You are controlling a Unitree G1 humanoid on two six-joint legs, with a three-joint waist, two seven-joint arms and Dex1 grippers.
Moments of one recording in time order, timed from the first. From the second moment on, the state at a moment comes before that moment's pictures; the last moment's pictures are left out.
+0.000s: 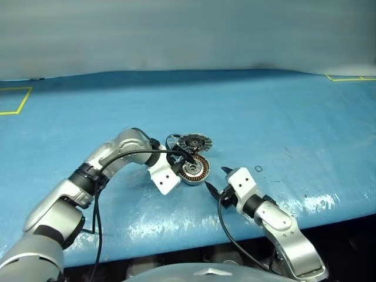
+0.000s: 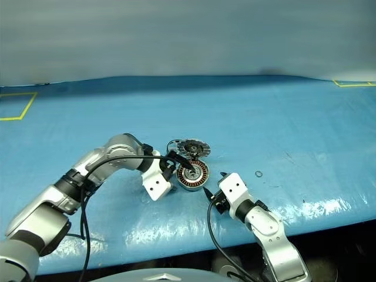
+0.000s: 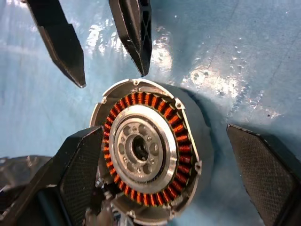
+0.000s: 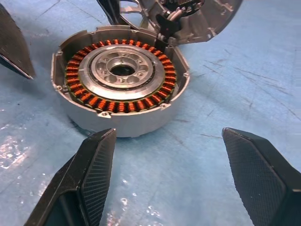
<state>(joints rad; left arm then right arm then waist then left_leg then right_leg) -0.64 0.68 -0.55 0.15 0.20 -0.58 -1.18 0.23 -0.39 0.18 -0.48 0.03 0.38 0.43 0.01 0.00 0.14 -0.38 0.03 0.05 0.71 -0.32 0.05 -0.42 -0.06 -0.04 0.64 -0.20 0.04</state>
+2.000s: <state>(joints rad) -0.15 0.44 -0.37 -0.16 -0.10 0.07 -0.87 0.17 -0.07 -0.14 -0.39 0.10 0.62 0.04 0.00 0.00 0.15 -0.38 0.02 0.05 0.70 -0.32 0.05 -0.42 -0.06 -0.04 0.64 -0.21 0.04</state>
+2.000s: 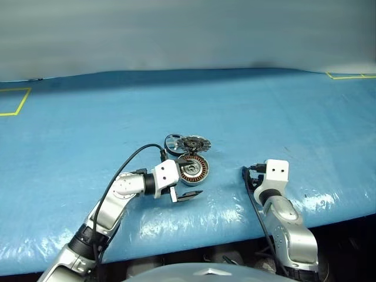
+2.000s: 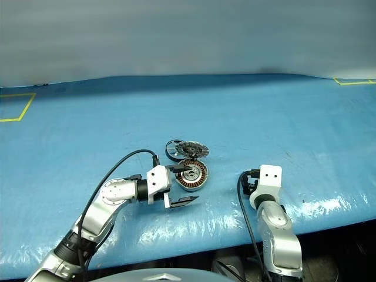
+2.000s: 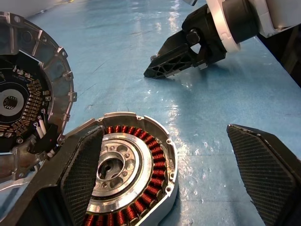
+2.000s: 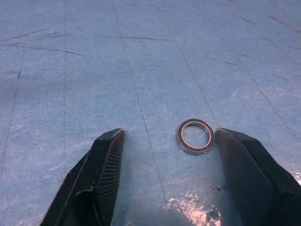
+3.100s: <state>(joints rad) -0.06 0.52 -0.20 -0.20 -0.26 0.13 -0.92 0.13 -0.24 0.15 -0.56 0.30 0.60 0.41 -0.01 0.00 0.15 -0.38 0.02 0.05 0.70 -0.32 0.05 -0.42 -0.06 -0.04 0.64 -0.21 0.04</state>
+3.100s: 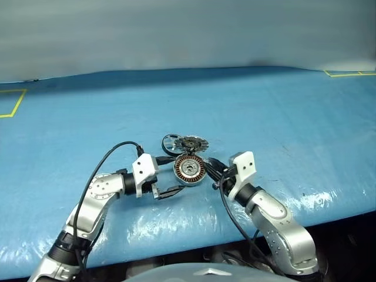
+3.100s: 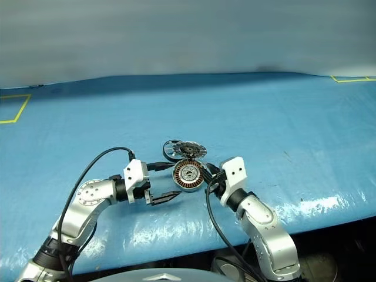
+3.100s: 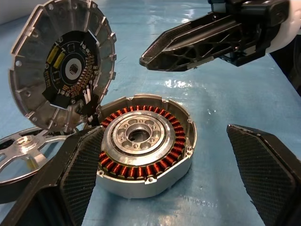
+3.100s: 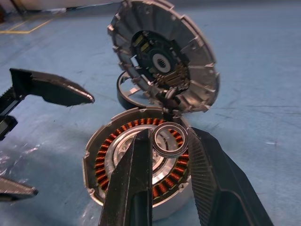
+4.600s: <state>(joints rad) 0.05 0.52 -0.20 -0.24 -0.22 0.12 -0.86 -0.12 -0.35 0.31 -0.35 0.19 0.64 0.52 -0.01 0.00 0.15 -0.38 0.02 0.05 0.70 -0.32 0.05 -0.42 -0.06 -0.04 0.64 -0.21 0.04</state>
